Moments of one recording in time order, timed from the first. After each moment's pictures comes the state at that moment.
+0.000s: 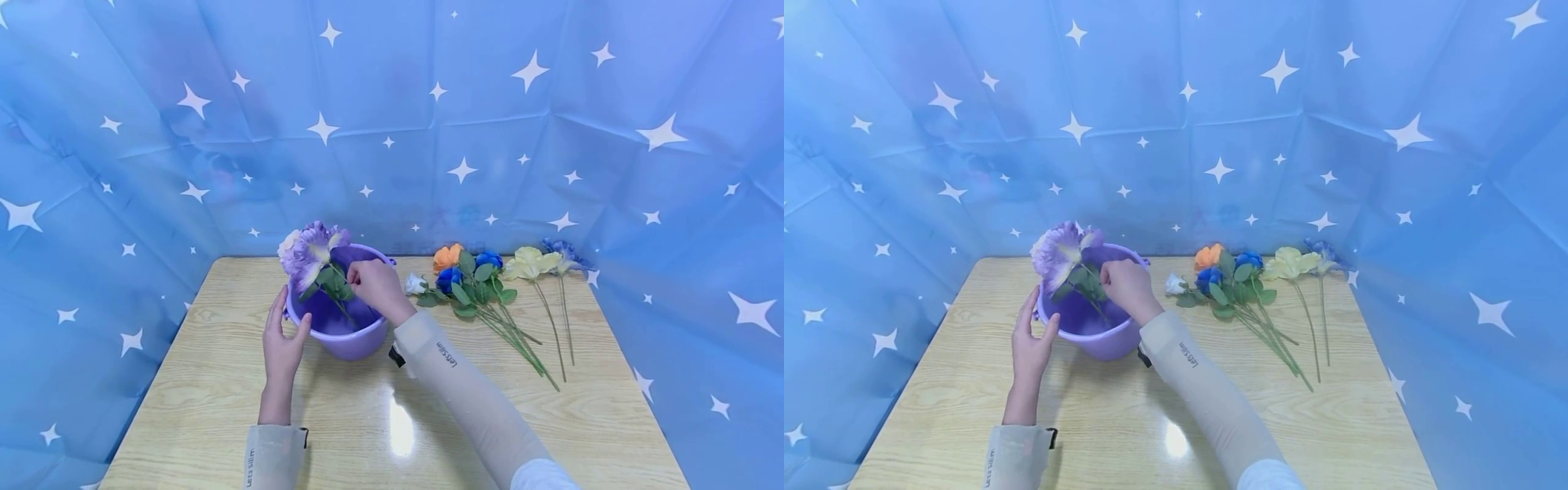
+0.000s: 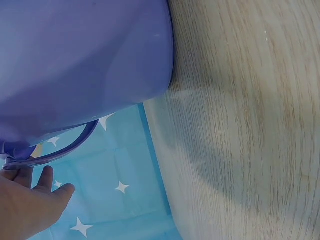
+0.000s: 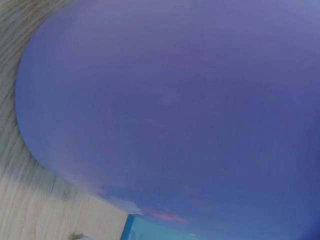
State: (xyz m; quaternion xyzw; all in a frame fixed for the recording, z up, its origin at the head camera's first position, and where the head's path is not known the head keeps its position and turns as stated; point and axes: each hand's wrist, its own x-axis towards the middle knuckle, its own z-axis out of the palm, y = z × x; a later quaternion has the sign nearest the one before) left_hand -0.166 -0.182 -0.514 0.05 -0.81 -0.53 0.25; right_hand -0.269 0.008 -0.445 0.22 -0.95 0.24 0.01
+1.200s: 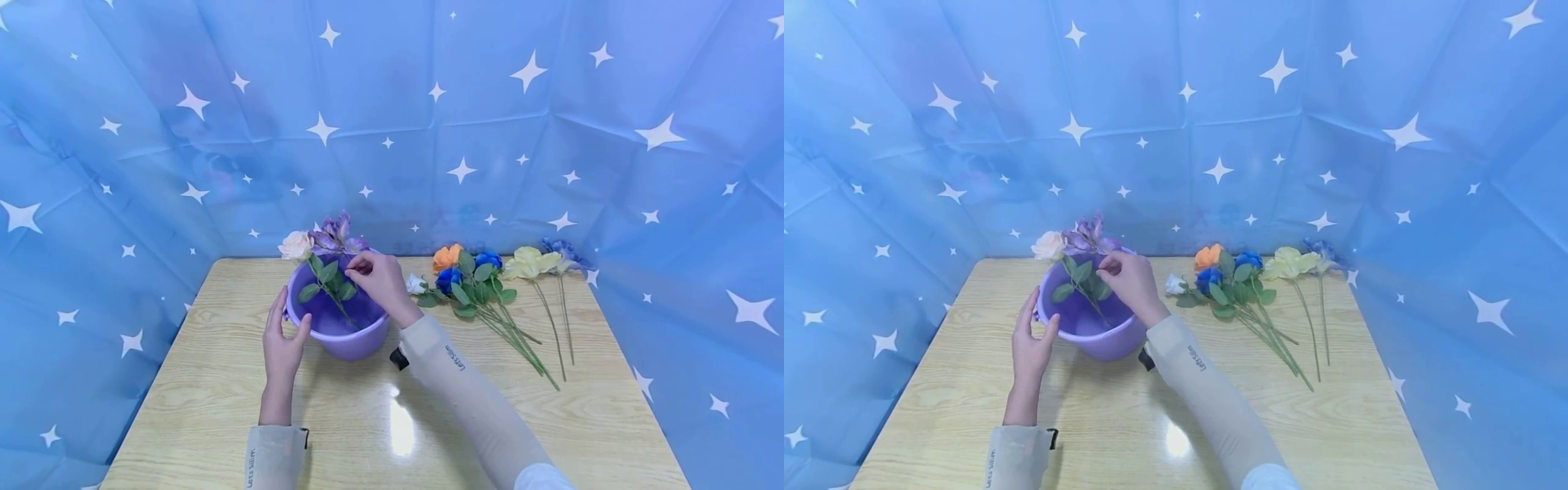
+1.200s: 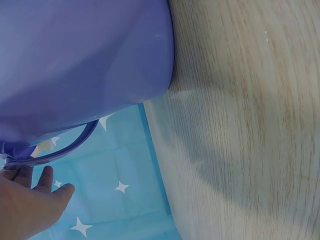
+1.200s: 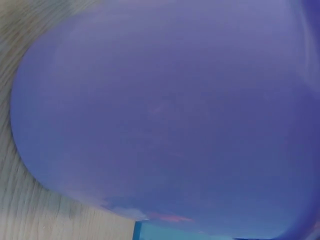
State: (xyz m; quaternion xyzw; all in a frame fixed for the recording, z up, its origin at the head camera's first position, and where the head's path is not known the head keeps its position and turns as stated) left_hand -0.164 -0.182 -0.514 0.04 -0.81 -0.53 0.26; right_hand -0.265 0.016 -0.445 0.18 -0.85 0.48 0.09
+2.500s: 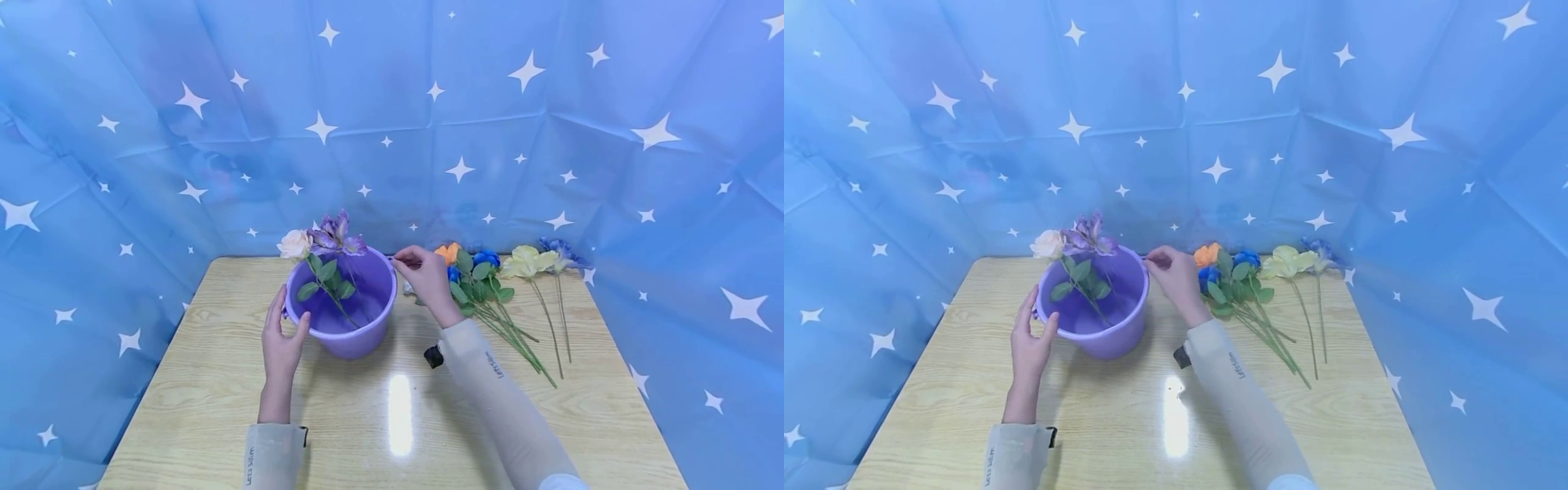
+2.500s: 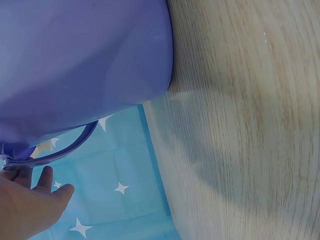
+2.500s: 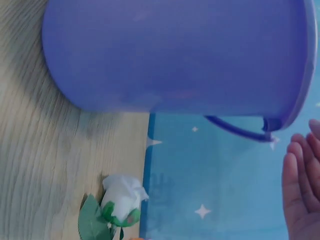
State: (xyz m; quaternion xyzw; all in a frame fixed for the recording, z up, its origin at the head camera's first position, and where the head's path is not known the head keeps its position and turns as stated) left_hand -0.165 -0.183 -0.515 0.05 -0.80 -0.54 0.25; right_hand -0.263 0.092 -0.453 0.13 -0.83 0.52 0.12
